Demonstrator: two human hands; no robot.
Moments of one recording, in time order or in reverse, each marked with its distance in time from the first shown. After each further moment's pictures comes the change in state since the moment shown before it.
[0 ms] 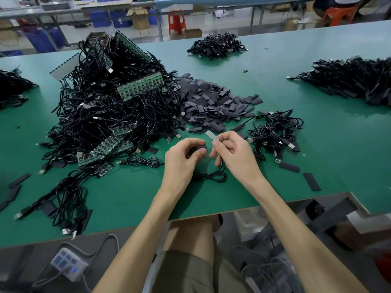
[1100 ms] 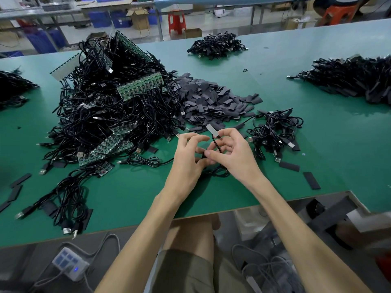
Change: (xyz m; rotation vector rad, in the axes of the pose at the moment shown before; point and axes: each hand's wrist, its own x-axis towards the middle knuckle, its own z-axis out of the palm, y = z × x) left_hand -0.004 0.000 0.008 0.134 -0.103 0.139; right_hand -0.005 -0.008 -0.003 0.102 -0.051 0.012
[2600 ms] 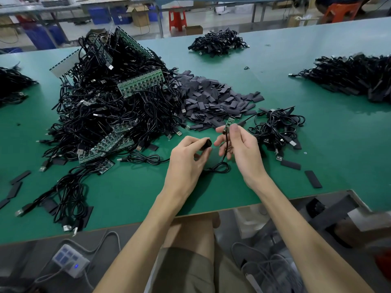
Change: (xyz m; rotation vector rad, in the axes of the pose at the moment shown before) left_hand -0.003 0.007 0.000 0.227 0.154 0.129; right_hand 0.003 -0.001 0.000 0.111 0.138 -0.018
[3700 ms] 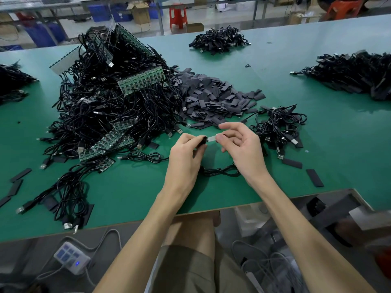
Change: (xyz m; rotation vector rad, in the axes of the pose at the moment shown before) left_hand 0.000 -0.004 0.001 0.019 0.011 -0.059; right_hand 0.001 0.004 -0.005 -0.032 0.008 -0.055
